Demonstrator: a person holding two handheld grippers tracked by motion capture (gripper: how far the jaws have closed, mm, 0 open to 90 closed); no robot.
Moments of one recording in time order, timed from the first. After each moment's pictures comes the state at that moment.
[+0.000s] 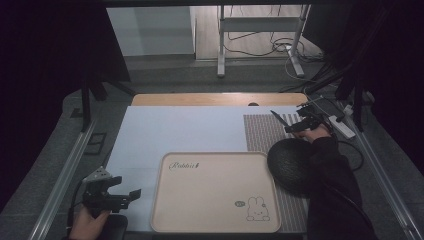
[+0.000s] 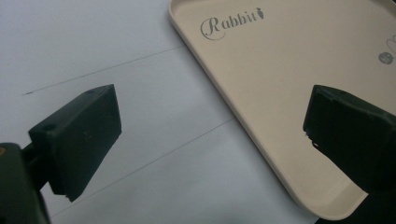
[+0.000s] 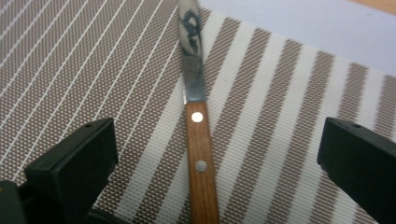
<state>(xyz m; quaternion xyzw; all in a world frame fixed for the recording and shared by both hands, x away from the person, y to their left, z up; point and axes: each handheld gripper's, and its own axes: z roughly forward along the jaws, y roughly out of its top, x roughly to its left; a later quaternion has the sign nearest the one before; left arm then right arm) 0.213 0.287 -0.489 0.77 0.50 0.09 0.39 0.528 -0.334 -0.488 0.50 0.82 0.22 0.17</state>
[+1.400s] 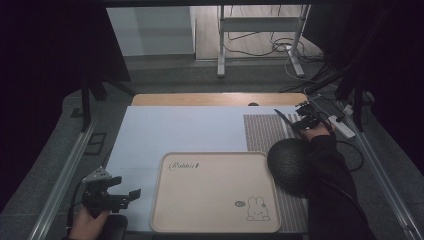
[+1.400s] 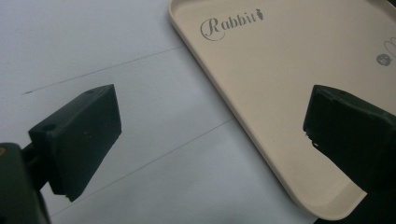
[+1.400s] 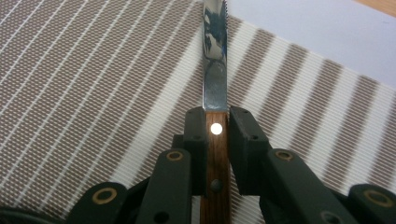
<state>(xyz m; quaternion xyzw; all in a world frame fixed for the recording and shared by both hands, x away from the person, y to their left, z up) 0.212 0.289 -0.490 0.76 0.50 0.09 0.39 0.543 -0.340 -0.494 0.47 0.84 0.21 0.15</state>
